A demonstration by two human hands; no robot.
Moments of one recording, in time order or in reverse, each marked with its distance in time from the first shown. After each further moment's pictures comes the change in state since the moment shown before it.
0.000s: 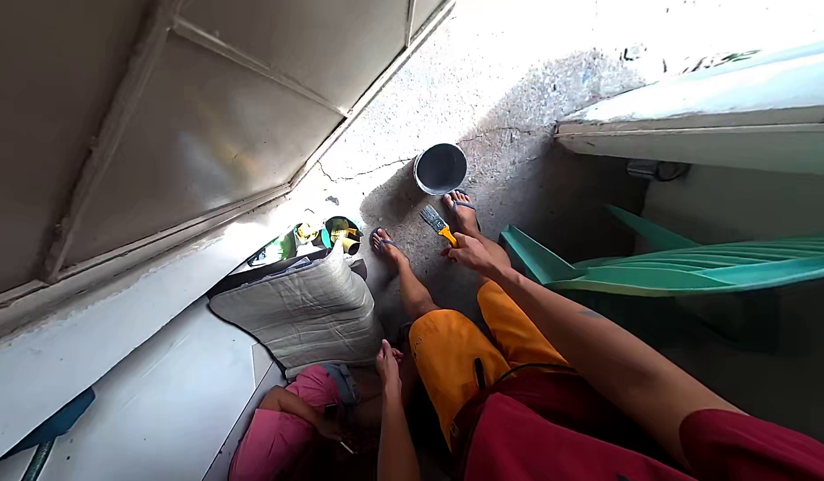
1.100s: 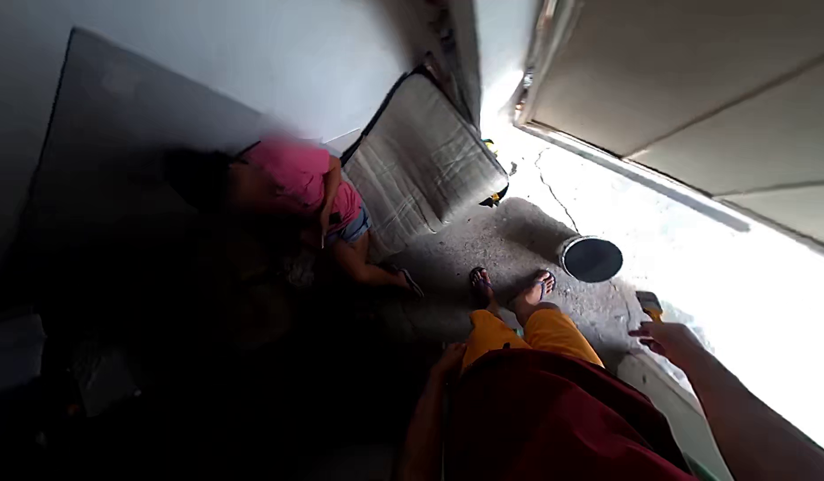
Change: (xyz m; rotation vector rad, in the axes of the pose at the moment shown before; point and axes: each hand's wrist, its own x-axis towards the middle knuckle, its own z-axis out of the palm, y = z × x) left_hand -0.230 -0.137 0.148 -0.753 -0.316 0.011; right_hand -0.139 -0.079 -0.073 -0.828 0.151 0.146
